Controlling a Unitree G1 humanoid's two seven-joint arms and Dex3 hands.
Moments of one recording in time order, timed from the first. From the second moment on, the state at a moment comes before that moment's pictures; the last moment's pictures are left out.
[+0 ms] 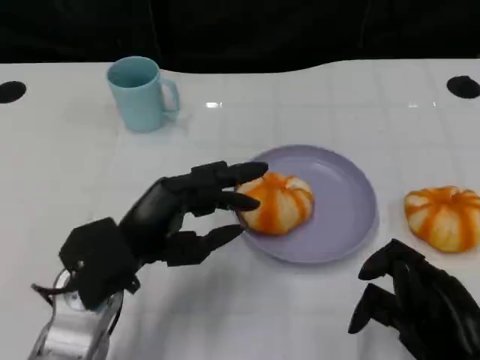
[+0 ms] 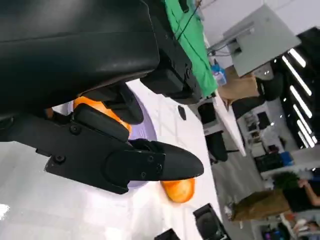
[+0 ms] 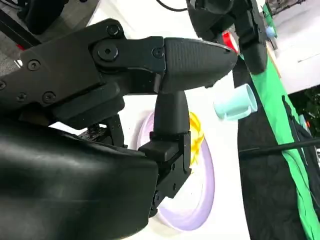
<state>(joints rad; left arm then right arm) -0.31 0.12 -0.13 0.48 -0.13 -0.54 -0.48 0.24 -0.03 0.00 -0.29 0.37 0.31 0.25</state>
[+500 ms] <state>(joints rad) -0.11 0.05 -0.05 0.22 -0.35 -0.31 -0.49 0.24 -0.03 0.00 -0.29 0.36 0.31 0.25</state>
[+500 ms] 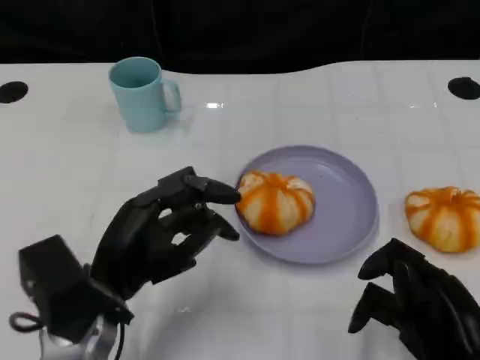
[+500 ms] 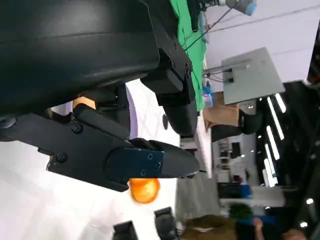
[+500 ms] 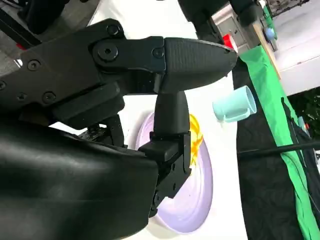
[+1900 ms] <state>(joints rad) 0.16 -0.04 0.05 0.02 -0.52 0.01 -0.50 0.25 -0.04 0.00 -0.30 0.36 0.32 0.25</state>
